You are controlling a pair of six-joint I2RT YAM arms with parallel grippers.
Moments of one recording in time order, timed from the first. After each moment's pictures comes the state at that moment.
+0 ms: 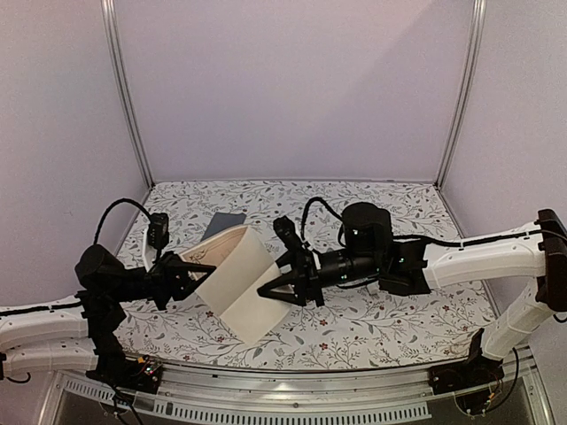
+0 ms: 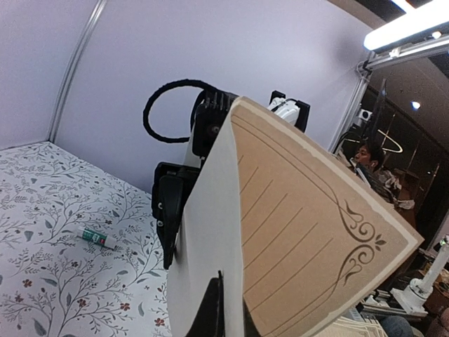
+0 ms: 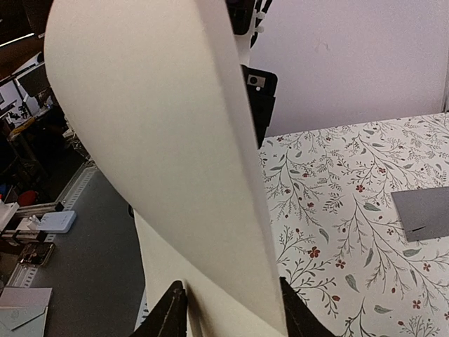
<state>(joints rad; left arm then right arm) -0.78 0.75 0.21 0.83 0.64 -0.62 1.11 1.54 0.96 0.36 -0.57 0.11</state>
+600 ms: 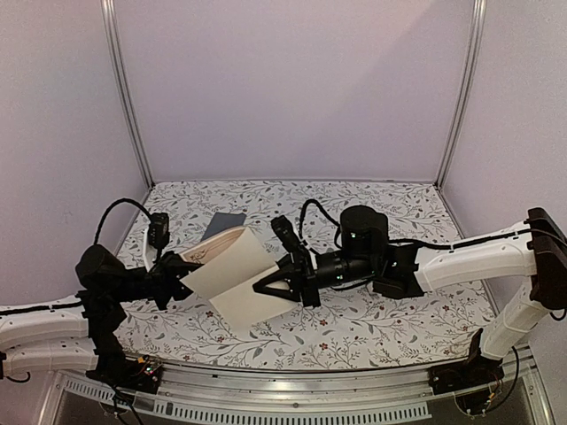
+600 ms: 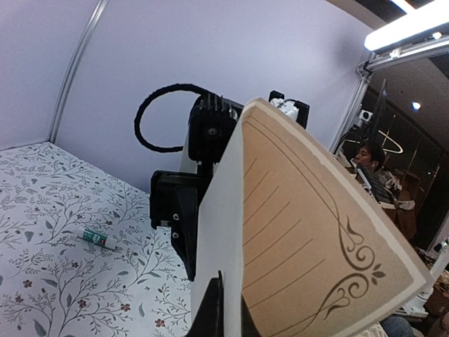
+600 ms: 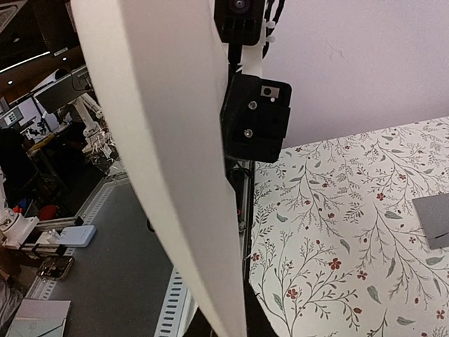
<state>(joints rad) -0.79 0.76 0.21 0.84 0.64 -0.62 1.11 1.59 0.94 0.50 -0.62 0.21</state>
